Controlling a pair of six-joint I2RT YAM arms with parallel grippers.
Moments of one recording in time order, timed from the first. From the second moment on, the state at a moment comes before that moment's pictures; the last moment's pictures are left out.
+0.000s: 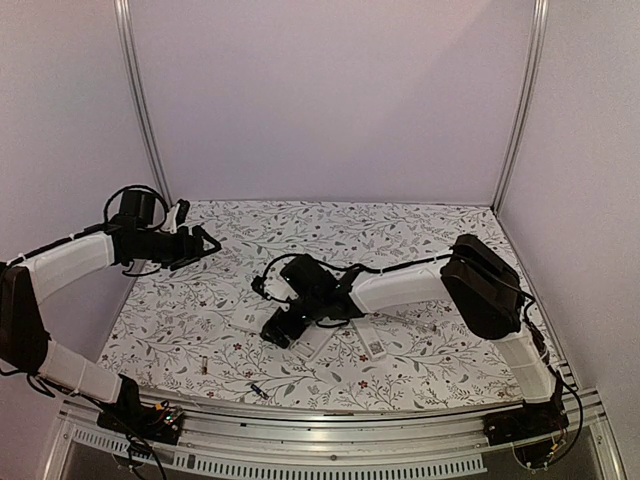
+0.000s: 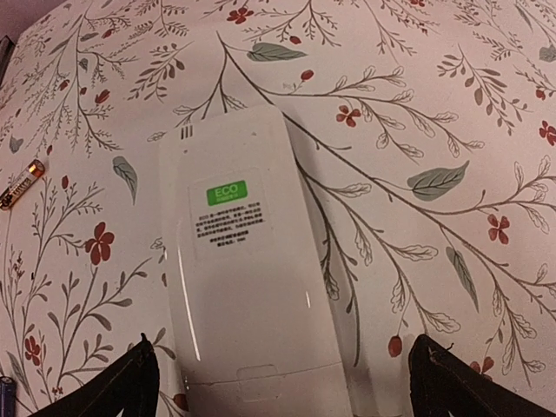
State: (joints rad) left arm -0.11 1.34 0.89 -0.33 0.50 -0.34; right arm 1.06 2.33 1.65 -0.10 -0.15 0.01
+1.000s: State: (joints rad) left arm -0.12 1.35 0.88 -0.33 0.55 -0.35; right arm 1.09 2.28 1.49 0.07 -0.09 -0.03
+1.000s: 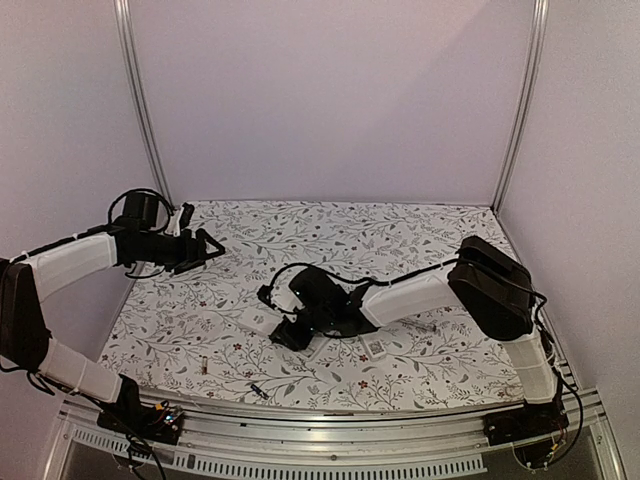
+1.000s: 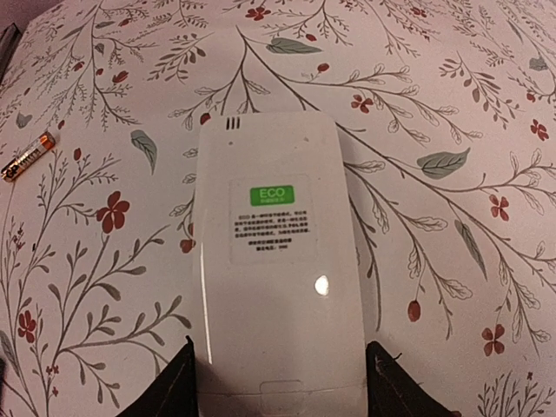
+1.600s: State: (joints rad) left arm -0.21 1.43 0.85 -0.24 0.78 -0.37; right arm 1.09 2.01 1.26 0.27 -0.06 0.12
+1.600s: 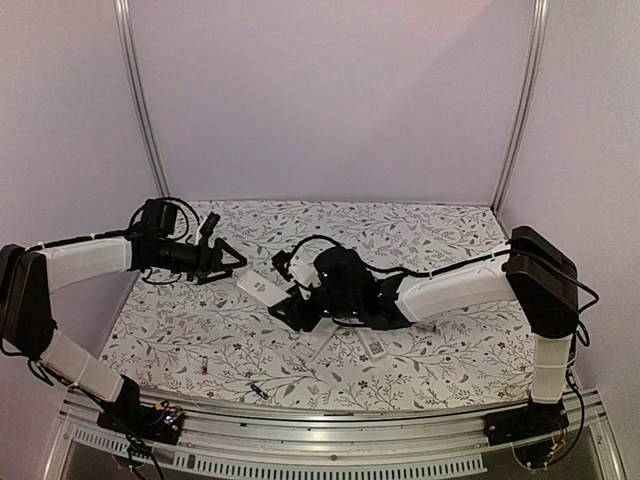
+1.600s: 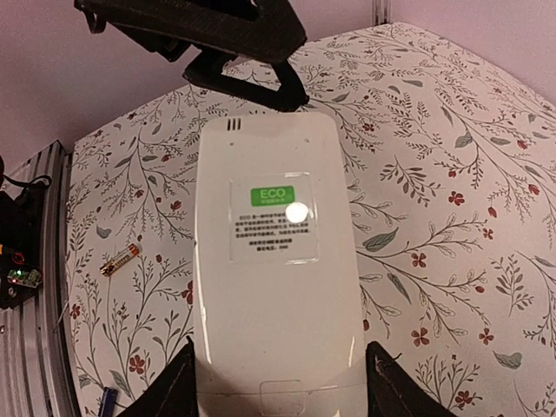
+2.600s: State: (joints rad) left arm -0.28 1.49 0.84 -0.18 0.98 -0.40; right arm 1.09 1.97 1.24 0.31 -0.01 0.11
